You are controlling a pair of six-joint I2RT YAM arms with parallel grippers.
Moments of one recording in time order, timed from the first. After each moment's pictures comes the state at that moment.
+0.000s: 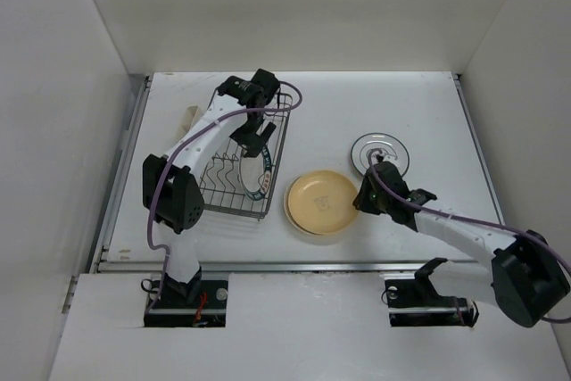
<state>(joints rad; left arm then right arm) -0.51 1.88 1.86 -1.32 -0.40 0.05 0.56 1.15 0.55 -0.27 0.16 0.72</state>
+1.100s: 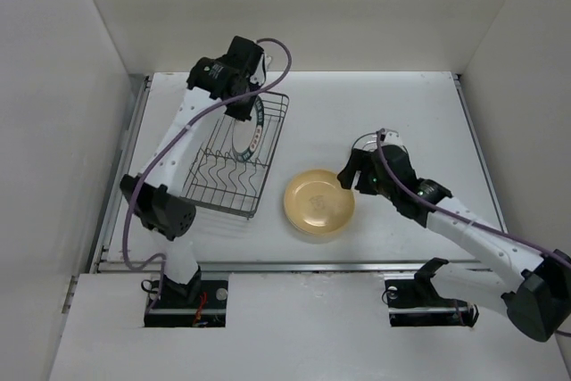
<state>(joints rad) -0.49 1.83 2.11 -1.33 -0.24 0.00 0.62 1.07 0.74 -0.33 0.20 0.66</state>
